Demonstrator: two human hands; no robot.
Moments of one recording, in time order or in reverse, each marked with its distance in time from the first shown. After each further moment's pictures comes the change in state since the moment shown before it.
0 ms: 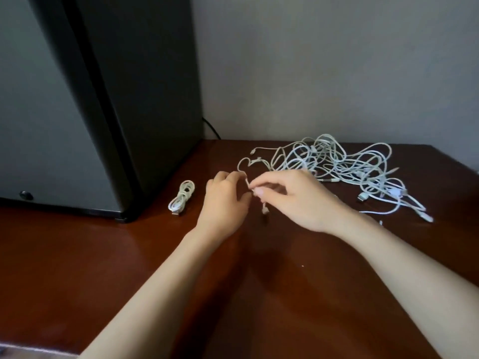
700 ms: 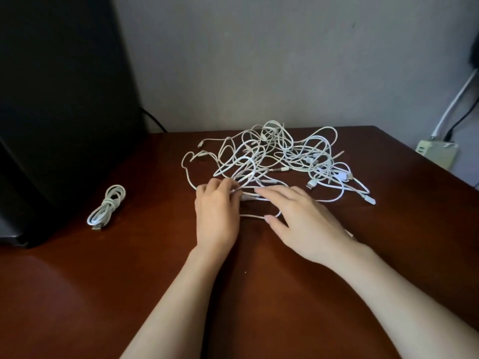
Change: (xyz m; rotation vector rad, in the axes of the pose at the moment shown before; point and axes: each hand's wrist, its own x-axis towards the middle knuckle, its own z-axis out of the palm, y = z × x) left_hand 0.011 0.040 0.099 -0.083 0.162 0.088; right_hand -0.057 0.087 -0.019 -0.482 0.042 0.161
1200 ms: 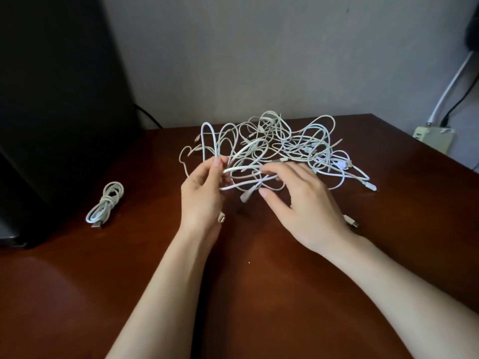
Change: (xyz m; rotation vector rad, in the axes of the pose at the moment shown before) left_hand 0.005 0.011 -0.025 -1.186 -0.027 -0.439; right_hand -0.001 -0.007 0.009 0.161 0.431 -0.045
